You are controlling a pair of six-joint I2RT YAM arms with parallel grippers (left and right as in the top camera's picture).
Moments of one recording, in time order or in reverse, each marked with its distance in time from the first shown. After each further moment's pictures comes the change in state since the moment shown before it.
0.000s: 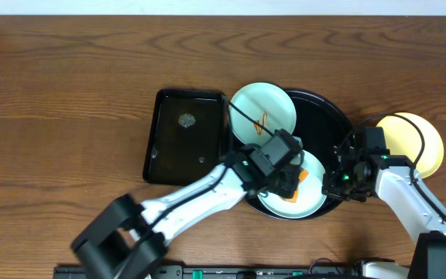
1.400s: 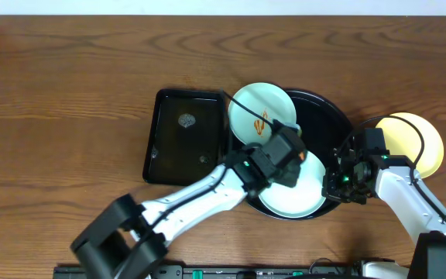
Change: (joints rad) left arm -0.016 0.001 0.004 0.092 -0.207 0.013; right arm 0.000 0.000 0.000 -0.034 -0.004 0.004
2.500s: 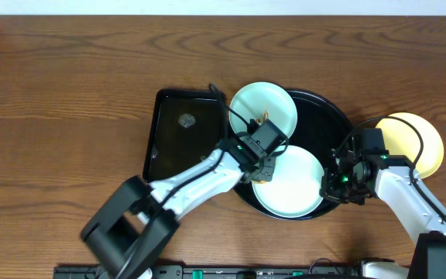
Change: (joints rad) left arm 0.135 0.037 0.014 -0.232 -0.054 0.043; right arm 0.002 0.000 0.000 -0.011 -0.023 0.004
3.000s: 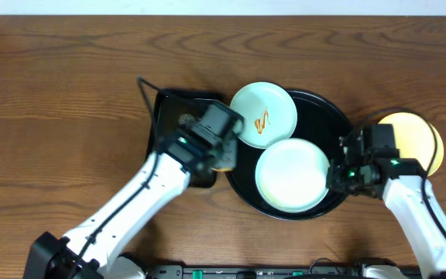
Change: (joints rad) left arm 0.201 -0.304 0.000 -0.284 -0.034 0.014; right arm 0.000 -0.152 0.045 0.003 0.049 -0.018
